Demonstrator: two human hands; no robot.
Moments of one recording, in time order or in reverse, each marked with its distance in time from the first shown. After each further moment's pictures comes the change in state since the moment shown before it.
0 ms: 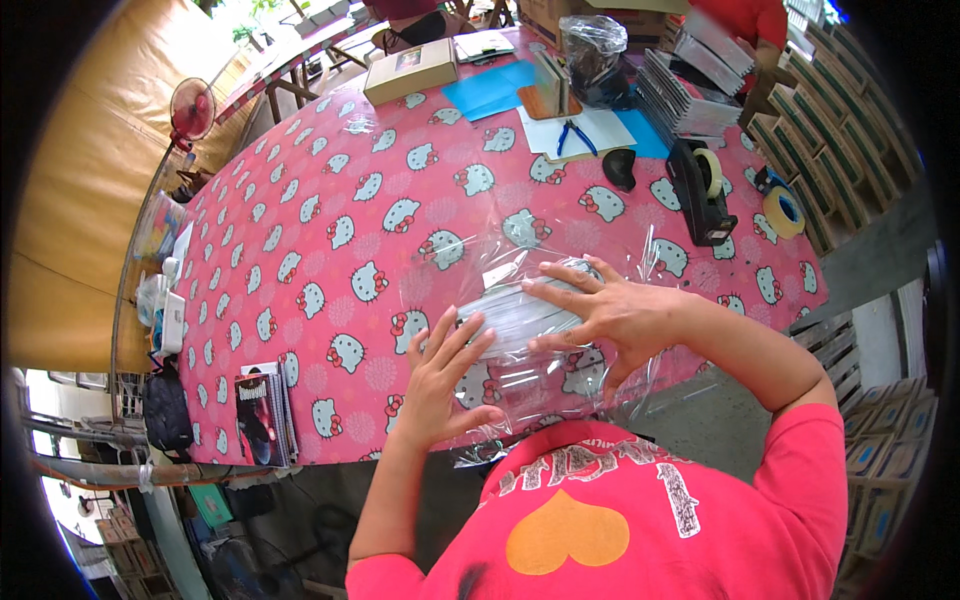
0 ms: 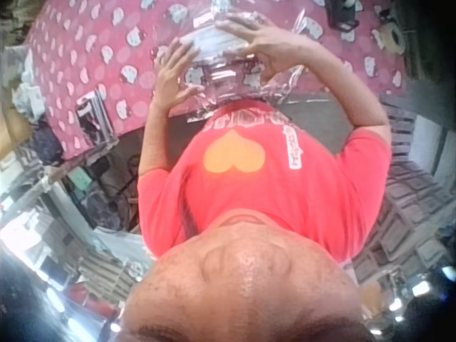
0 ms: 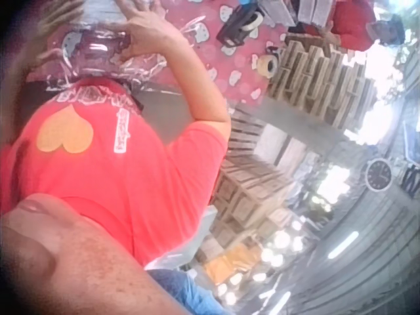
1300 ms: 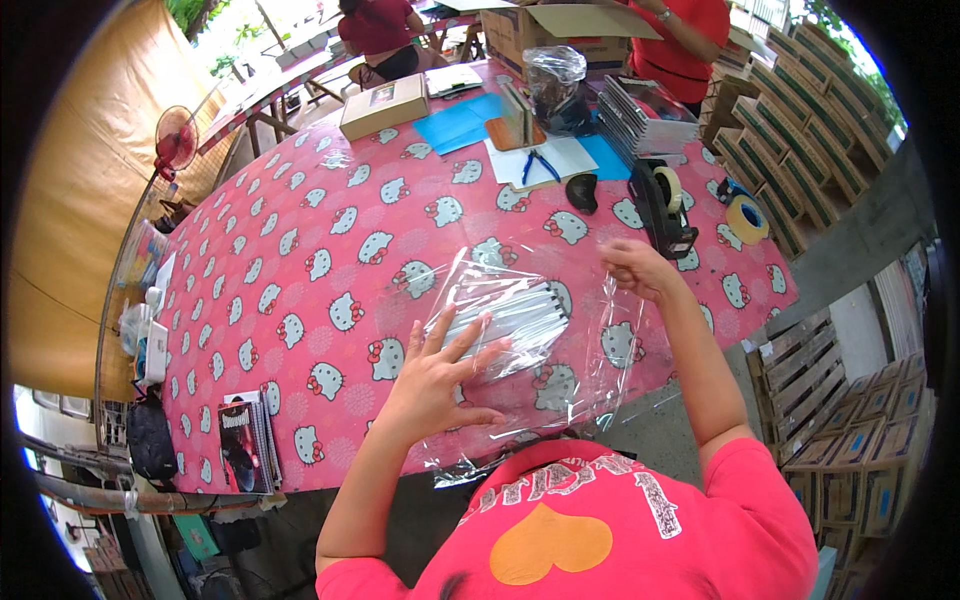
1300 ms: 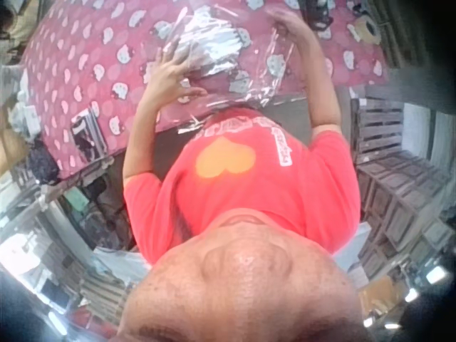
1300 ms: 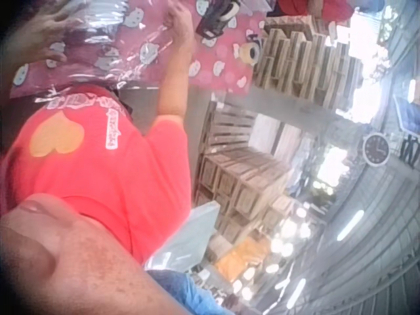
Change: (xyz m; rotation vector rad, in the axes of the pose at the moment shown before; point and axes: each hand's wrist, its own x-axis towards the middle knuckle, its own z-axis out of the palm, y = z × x) left_hand 0.036 0.022 -0.007 0.224 -0.253 0.050; right_hand -0.055 0.108 0.062 1.582 0.828 0.616
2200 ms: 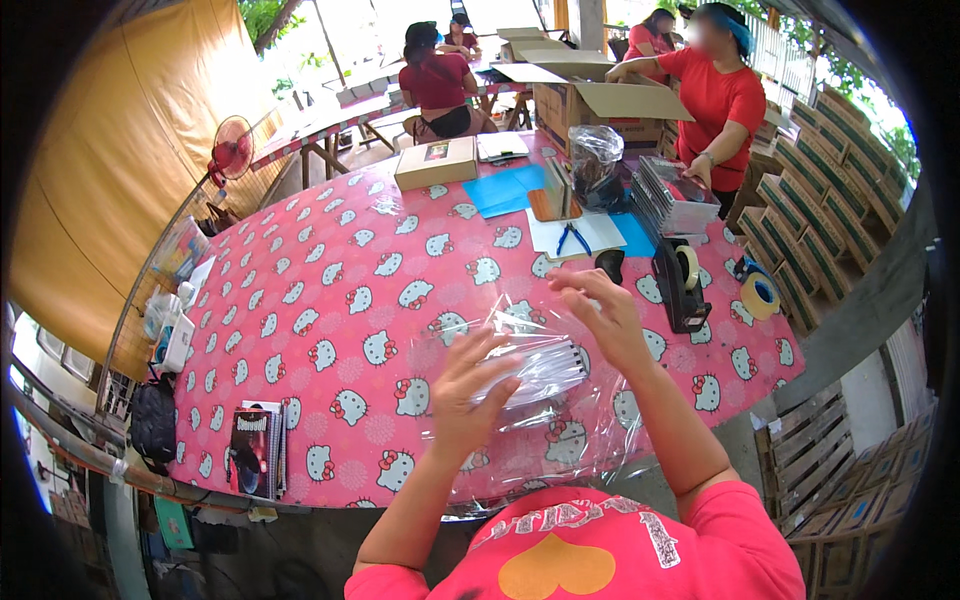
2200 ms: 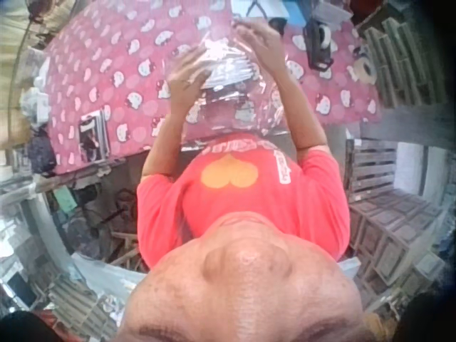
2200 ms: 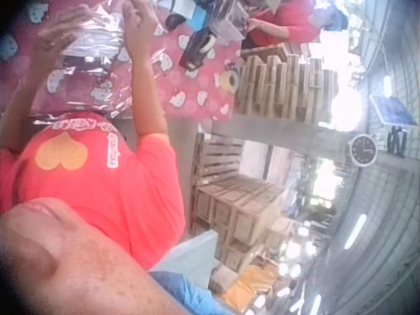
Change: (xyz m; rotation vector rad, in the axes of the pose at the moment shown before) left_hand 0.017 0.018 0.001 -0.645 0.838 0.009; right_hand -0.042 -0.067 0.146 -0.522 0.068 -0.869
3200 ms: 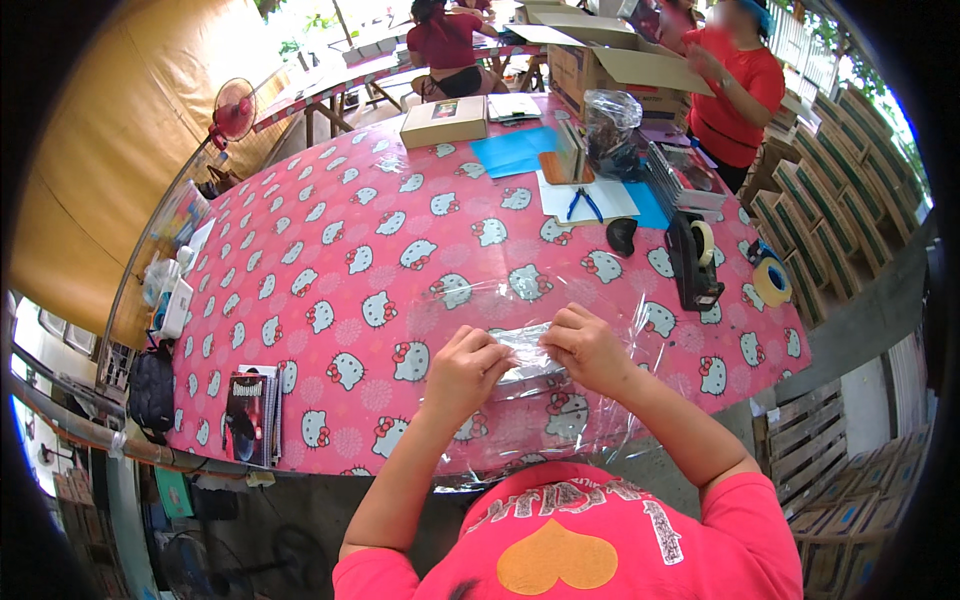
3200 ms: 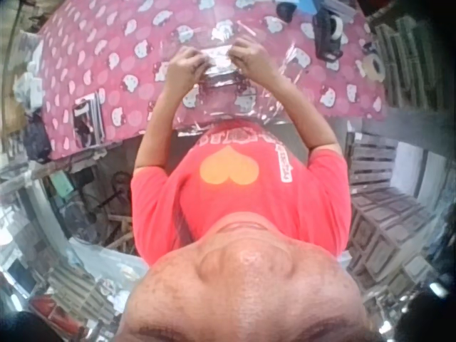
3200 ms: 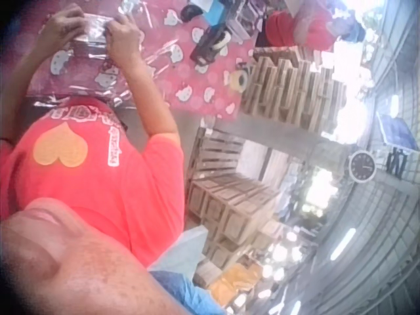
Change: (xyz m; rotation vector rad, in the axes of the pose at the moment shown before) left_hand -0.010 -0.021 -0.002 0.499 -0.215 0.077; right_hand -0.050 0.039 0.020 -0.456 -0.337 -0.277
